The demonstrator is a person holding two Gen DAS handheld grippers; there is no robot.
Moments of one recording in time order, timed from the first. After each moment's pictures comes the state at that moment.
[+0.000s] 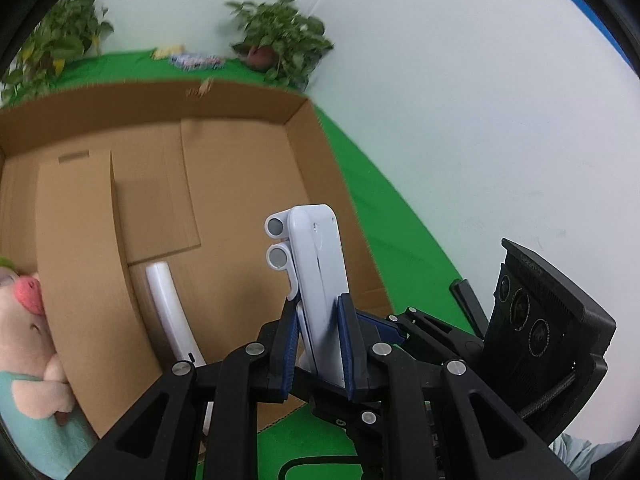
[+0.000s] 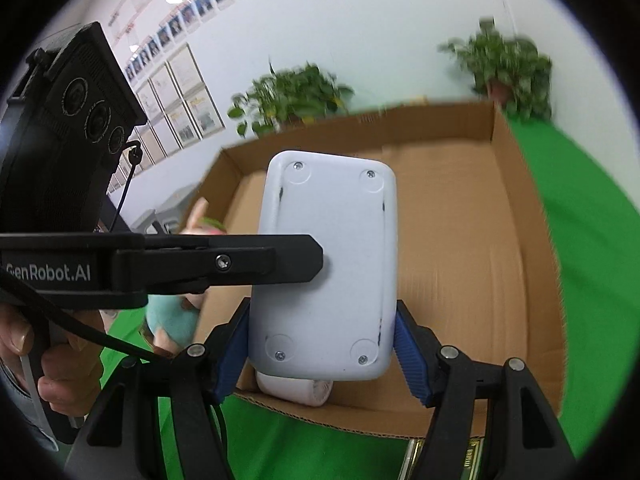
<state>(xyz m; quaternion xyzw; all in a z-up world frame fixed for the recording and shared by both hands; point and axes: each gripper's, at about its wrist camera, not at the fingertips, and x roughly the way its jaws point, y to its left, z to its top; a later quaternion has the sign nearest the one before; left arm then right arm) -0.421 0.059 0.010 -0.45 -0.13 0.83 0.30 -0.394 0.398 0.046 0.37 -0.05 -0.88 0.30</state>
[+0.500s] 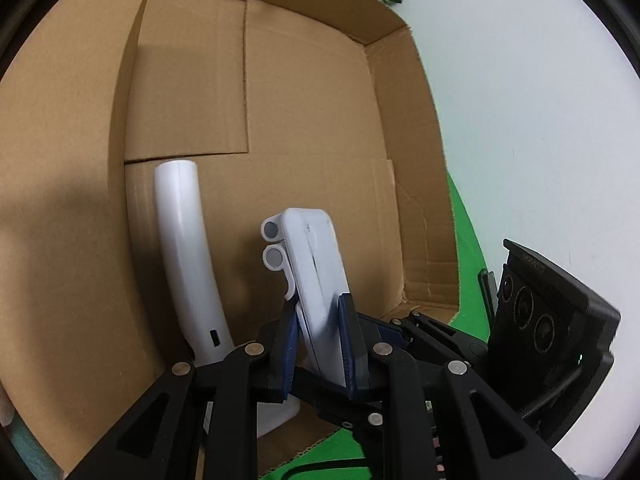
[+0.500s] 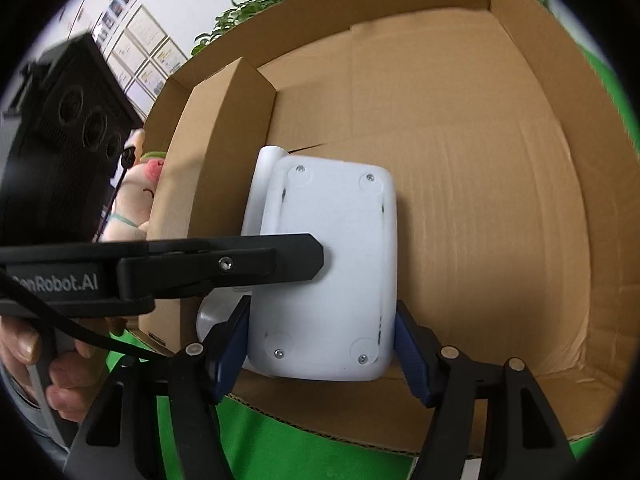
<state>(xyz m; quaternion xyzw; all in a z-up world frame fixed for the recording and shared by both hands) -0.461 0.048 -0.092 -0.55 -0.18 0.77 0.27 -0.423 0.393 -0.029 0.50 -0.08 -0.81 0.29</state>
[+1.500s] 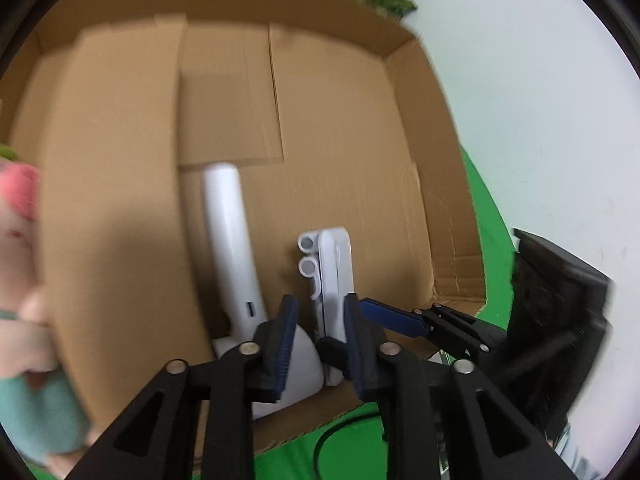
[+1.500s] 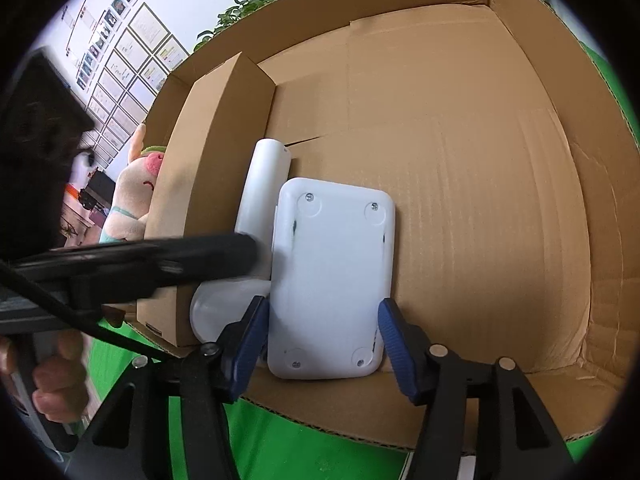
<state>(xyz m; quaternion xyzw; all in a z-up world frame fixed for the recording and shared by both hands) -0.424 0.046 -0.059 -0.53 -0.12 0.82 0.20 -0.420 0.408 -0.029 0.50 -0.07 -0.81 0.30</state>
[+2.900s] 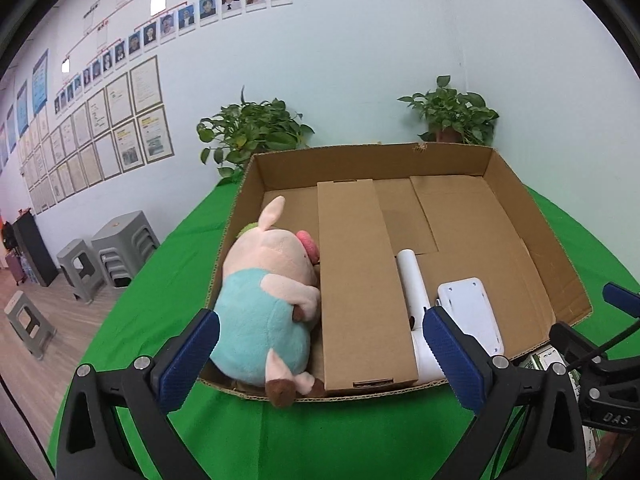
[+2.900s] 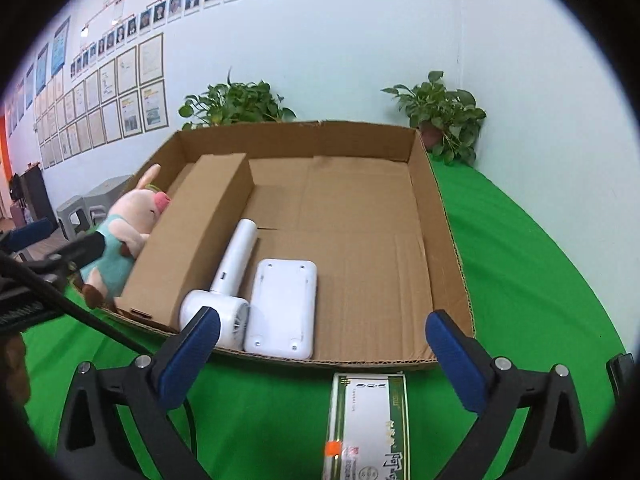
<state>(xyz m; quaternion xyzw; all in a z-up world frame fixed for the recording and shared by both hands) -0.247 0.007 0.013 -0.28 0.03 0.95 -0.10 -0.323 0.409 0.040 0.28 0.06 -0.94 0.16</state>
